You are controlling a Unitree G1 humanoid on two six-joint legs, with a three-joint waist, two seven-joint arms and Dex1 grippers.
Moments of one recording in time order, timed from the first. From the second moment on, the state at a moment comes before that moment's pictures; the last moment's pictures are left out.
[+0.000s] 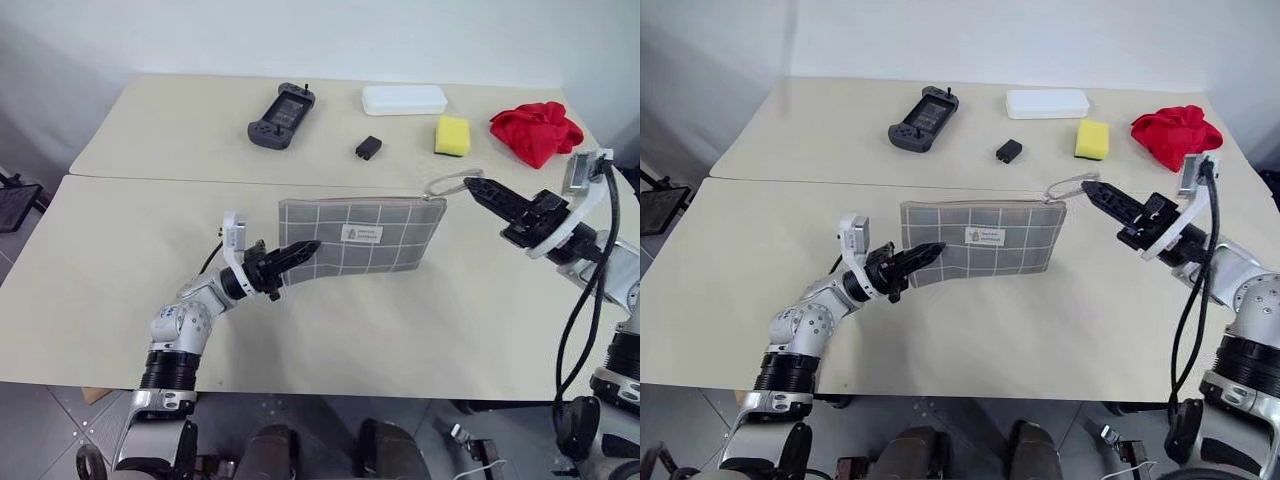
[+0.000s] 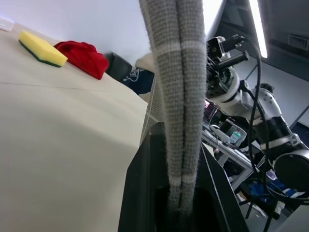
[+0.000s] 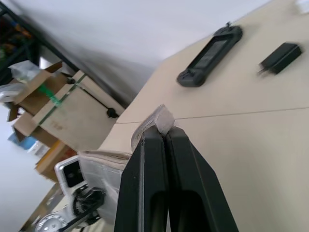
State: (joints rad) left arm -0.50 0.29 0.08 0.21 -0.72 0.49 -1.03; right arm -0.56 -0.67 -0.54 0.08 1.19 1.09 0.57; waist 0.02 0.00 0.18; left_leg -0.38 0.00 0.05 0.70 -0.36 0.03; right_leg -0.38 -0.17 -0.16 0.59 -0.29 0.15
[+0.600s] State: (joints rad) left arm -0.51 0.31 0.06 0.32 -0.59 0.30 -1.16; right arm -0.26 -0.94 -0.37 -0.12 0.97 0.96 0.93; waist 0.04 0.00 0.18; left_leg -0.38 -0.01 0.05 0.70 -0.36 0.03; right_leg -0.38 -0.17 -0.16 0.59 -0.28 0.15
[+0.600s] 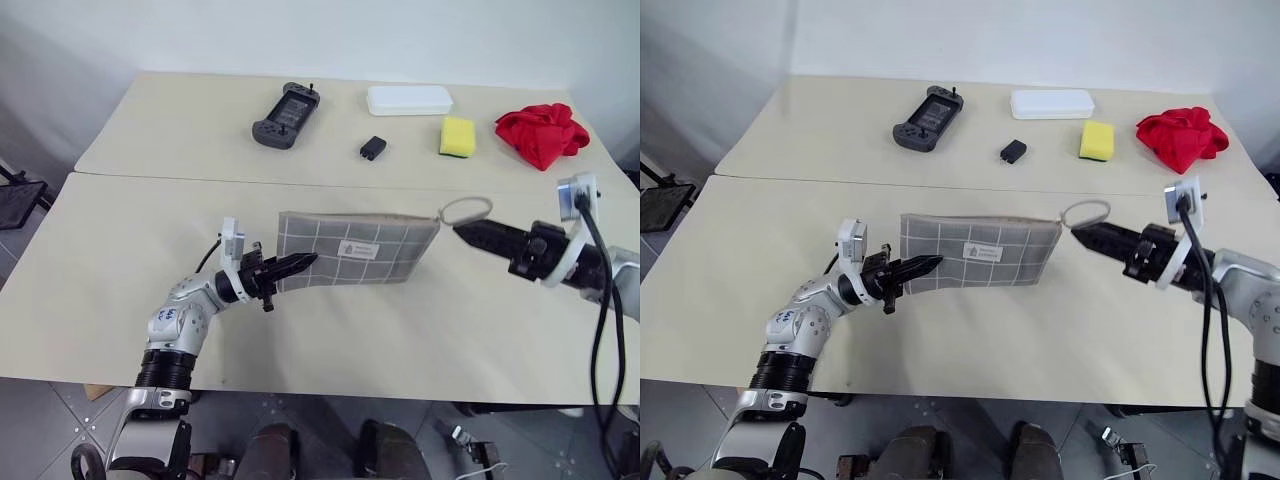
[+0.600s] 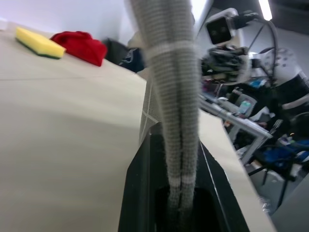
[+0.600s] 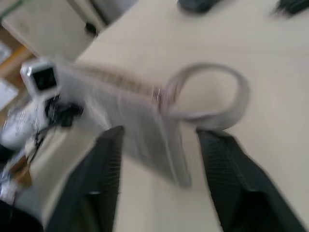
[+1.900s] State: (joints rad) left arm -0.40 0.21 -0.09 0.31 -0.39 -0.16 -1.23; right arm -0.52 -0.98 0.00 -0.39 0.75 0.77 1.19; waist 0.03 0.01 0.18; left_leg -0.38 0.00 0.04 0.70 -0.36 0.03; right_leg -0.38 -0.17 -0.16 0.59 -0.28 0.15
